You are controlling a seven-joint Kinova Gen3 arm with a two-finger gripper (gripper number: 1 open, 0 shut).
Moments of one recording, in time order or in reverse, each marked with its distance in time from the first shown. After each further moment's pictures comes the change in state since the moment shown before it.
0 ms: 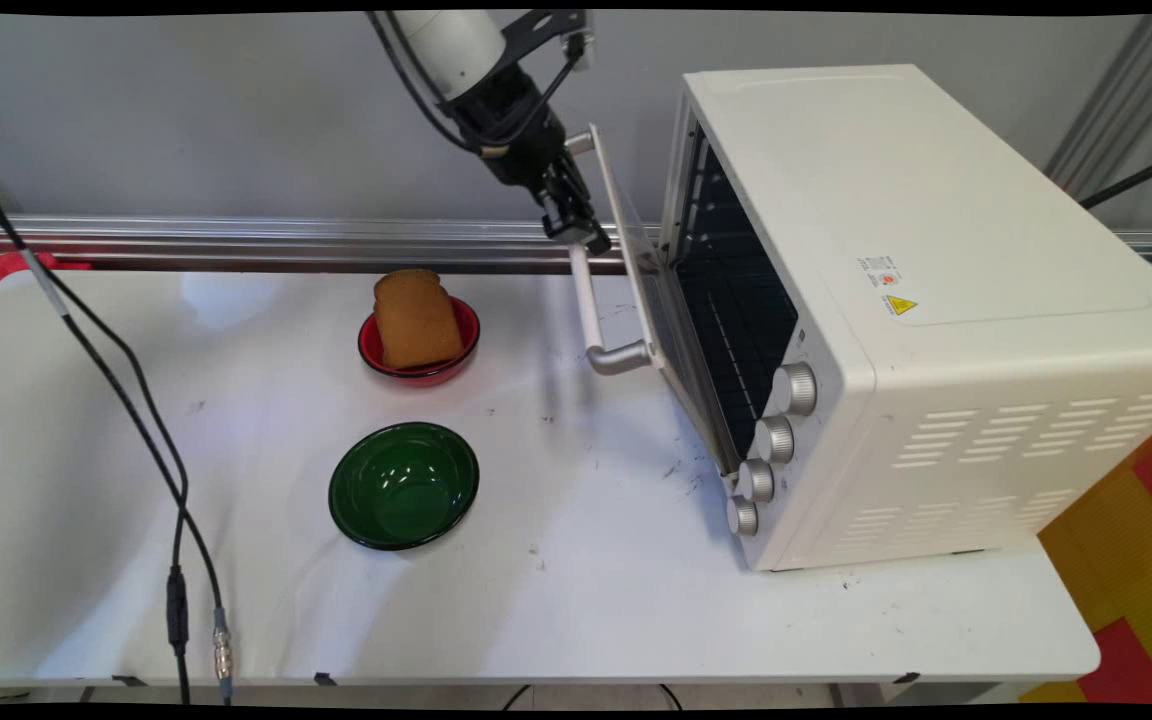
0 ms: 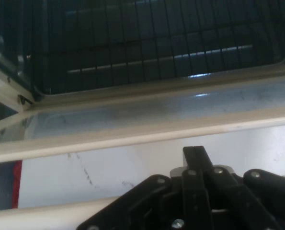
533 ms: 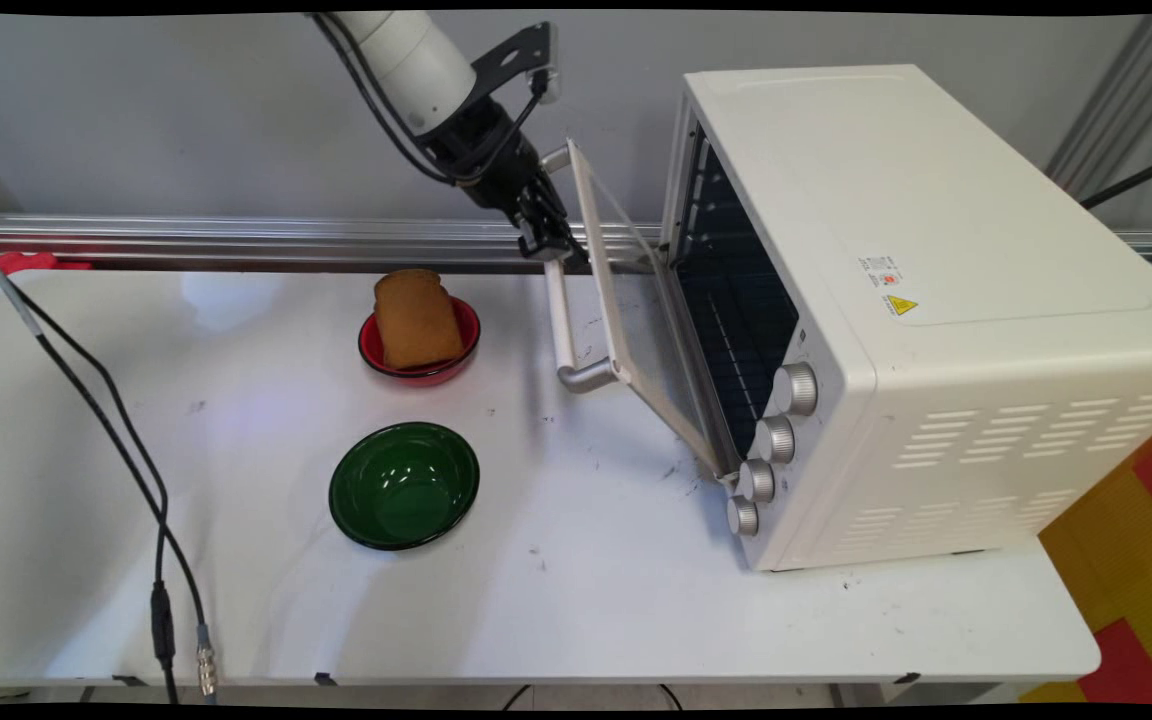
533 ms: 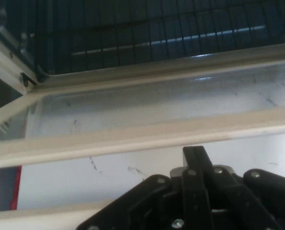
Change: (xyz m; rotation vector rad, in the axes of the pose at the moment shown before) arm -0.038 -0.002 0.011 0.017 0.019 -0.001
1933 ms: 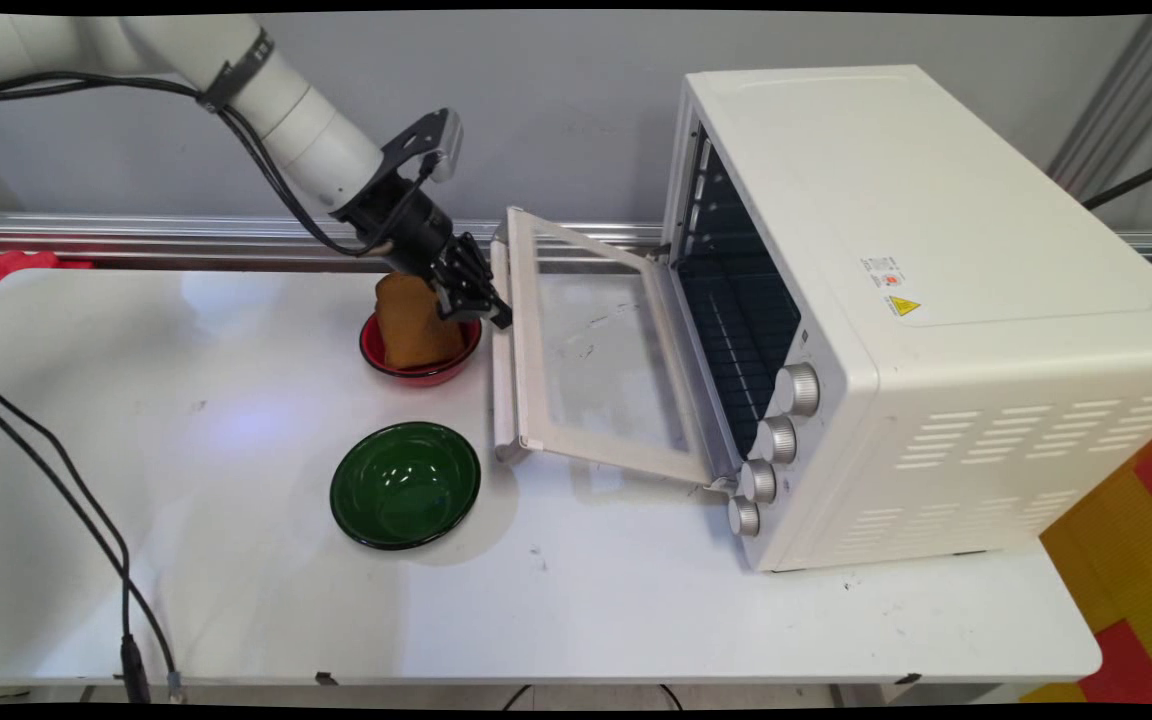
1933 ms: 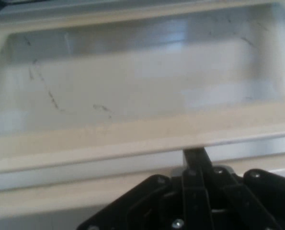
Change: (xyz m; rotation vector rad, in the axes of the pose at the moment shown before) arm -0.115 0.009 0.010 -0.071 0.049 -0.022
